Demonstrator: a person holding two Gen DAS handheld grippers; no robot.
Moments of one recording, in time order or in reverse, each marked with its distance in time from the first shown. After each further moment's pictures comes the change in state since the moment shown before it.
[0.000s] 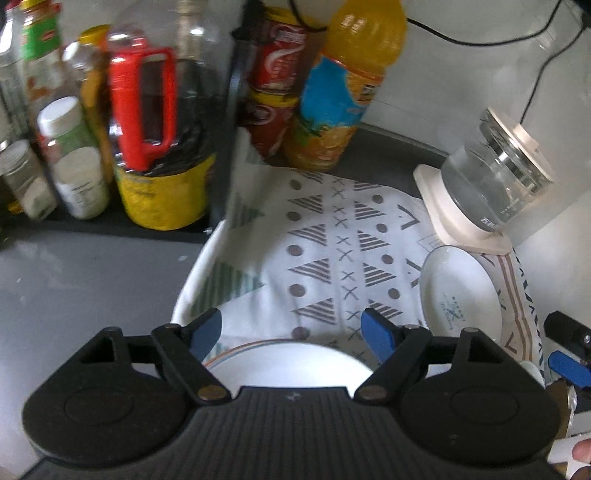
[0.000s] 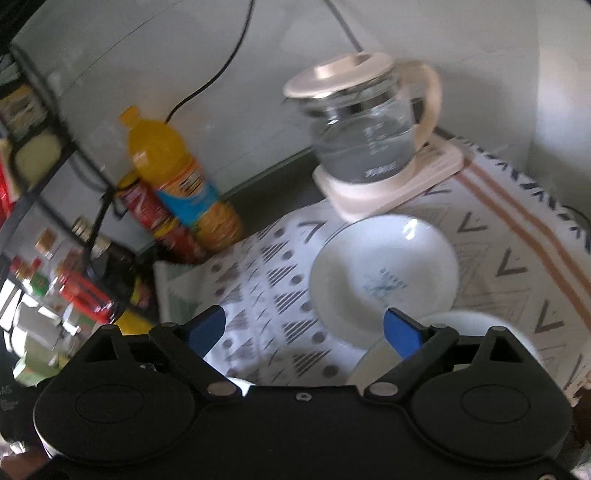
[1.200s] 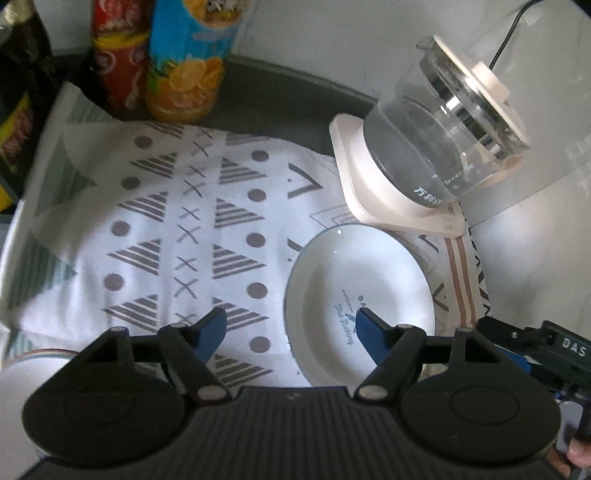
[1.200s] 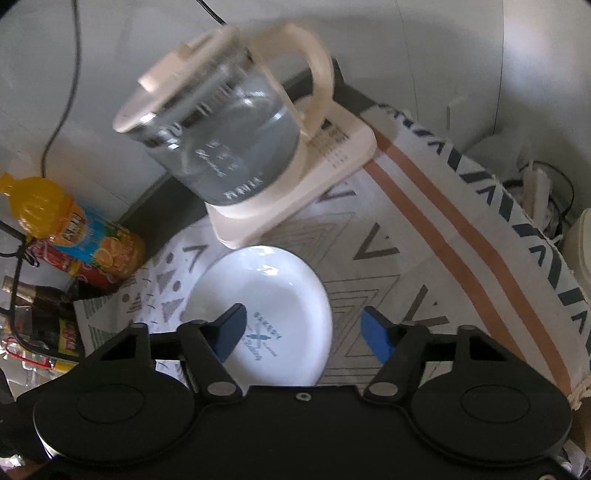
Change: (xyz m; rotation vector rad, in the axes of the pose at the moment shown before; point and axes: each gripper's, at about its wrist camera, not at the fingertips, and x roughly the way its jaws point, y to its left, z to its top) left arm 0.089 -0.120 0.012 -0.038 0.147 -0.129; right arm 0.068 -0.139 0.081 0.111 0.213 -0.048
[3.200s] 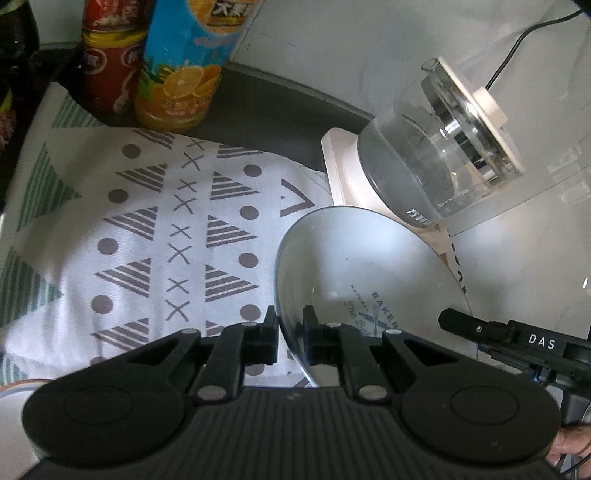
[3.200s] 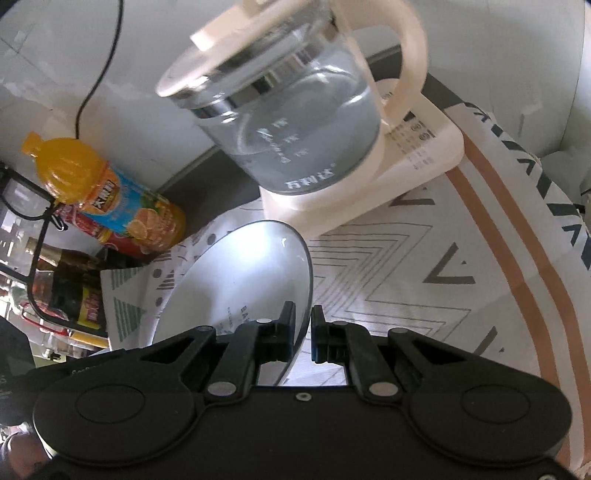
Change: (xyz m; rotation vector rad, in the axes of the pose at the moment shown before) left arm -0.008 0.021 0.017 -0.017 -0.022 -0.091; right arm 0.033 0.032 0.024 -0.146 0.077 0.148
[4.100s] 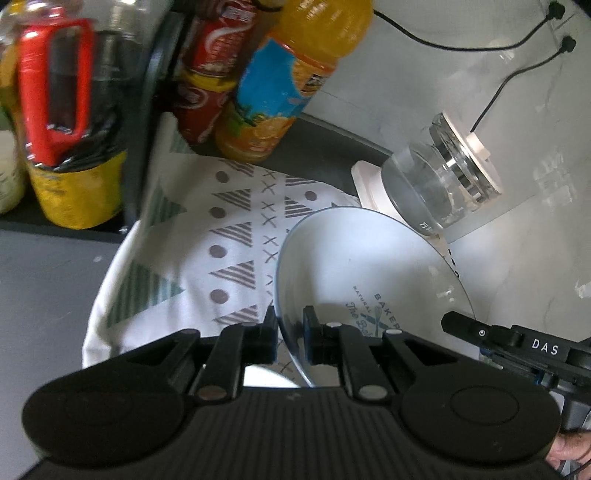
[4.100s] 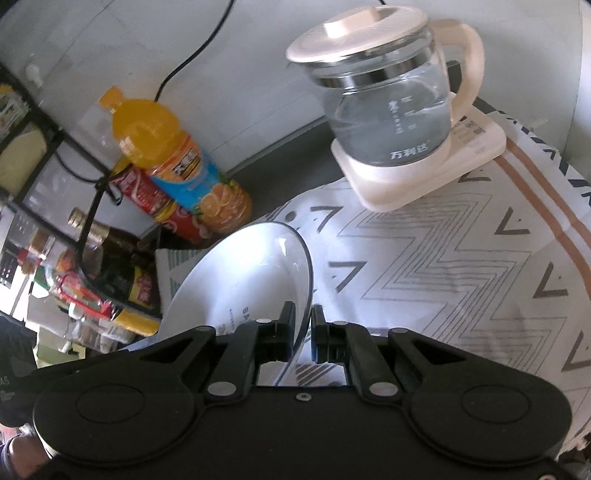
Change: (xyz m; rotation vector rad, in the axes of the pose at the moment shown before) left arm -0.090 0.083 -0.021 0.019 -0.070 -0.036; right arm -0.023 0.105 -0.066 -0.024 -0.097 -0.007
